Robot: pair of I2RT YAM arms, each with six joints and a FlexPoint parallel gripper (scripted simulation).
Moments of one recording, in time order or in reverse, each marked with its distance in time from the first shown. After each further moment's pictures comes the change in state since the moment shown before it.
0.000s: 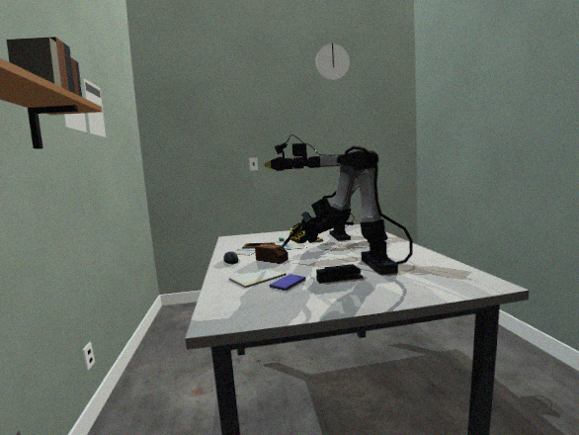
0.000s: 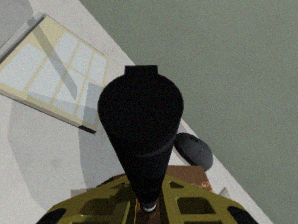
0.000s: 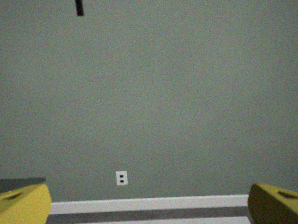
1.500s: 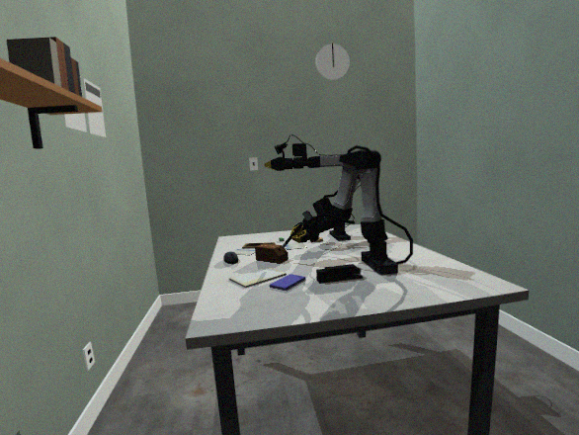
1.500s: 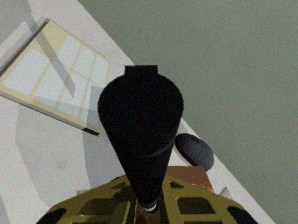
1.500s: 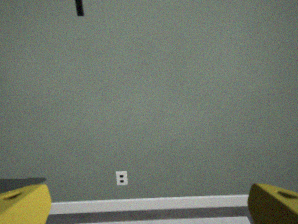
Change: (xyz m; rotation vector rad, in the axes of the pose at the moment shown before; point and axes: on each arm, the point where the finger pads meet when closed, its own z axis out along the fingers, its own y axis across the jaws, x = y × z) left arm -0.005 0.002 -0.004 -0.001 0.002 0.010; right arm 0.000 0.000 0.000 0.000 0.000 0.000
